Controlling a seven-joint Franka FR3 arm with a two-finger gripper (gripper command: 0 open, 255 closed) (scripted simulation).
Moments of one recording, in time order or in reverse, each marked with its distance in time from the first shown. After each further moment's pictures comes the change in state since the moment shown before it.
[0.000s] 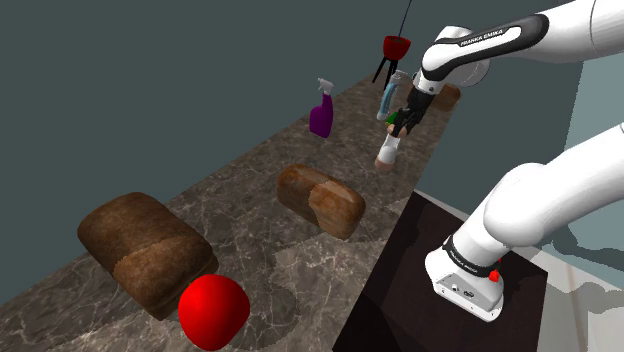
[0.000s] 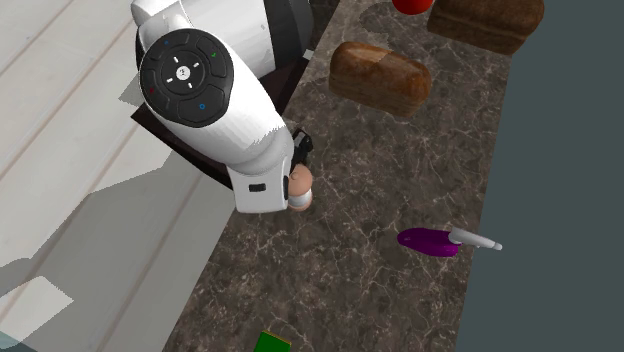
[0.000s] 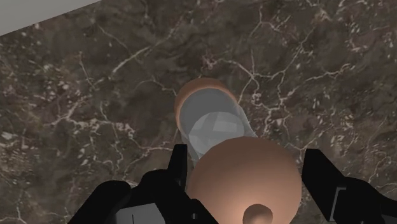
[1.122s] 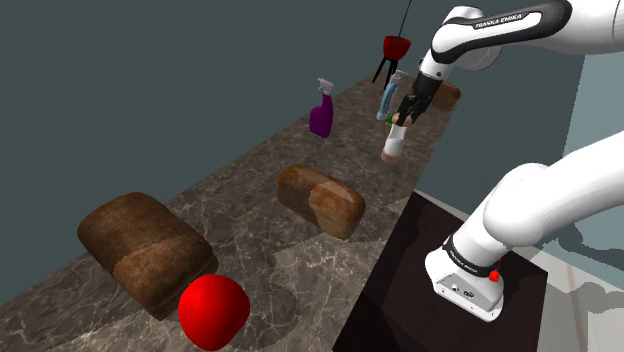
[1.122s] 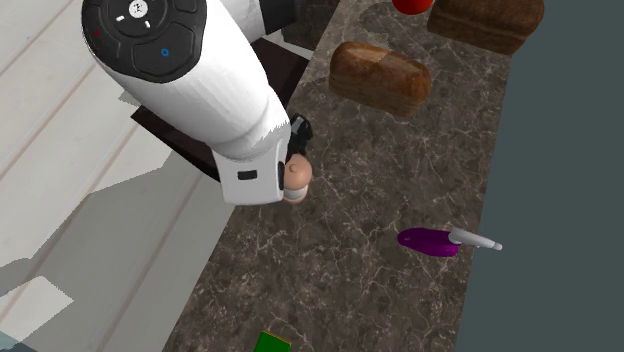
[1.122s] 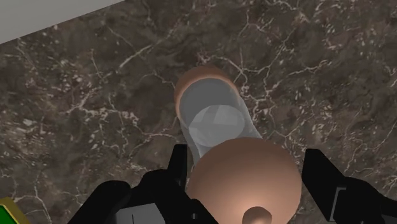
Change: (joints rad) arm -0.011 -0.065 0.028 0.070 -0.021 -0.129 0.035
